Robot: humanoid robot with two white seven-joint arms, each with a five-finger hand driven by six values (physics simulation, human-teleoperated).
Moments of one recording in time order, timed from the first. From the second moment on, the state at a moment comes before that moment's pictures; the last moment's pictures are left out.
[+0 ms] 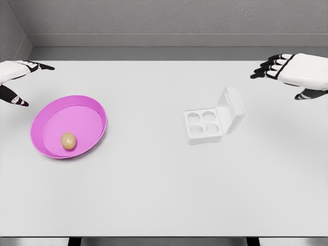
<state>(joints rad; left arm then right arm) -0.72 0.88 -0.53 -1.04 -0.21 -0.61 -0.54 -0.61 -0.99 0.40 -1.57 0.39 -0.61 0.61</state>
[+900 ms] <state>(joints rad) -0.73 0.98 -0.85 -1.39 -0.27 -0.61 -0.61 -0.59 -0.99 0.54 -1.41 0.43 -0.61 0.61</state>
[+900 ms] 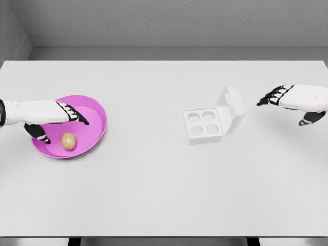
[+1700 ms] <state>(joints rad) -0.72 0.99 -0.89 -1.41 -0.31 -0.61 -0.61 -0.61 -0.96 0.60 -1.37 0.44 -0.61 0.61</state>
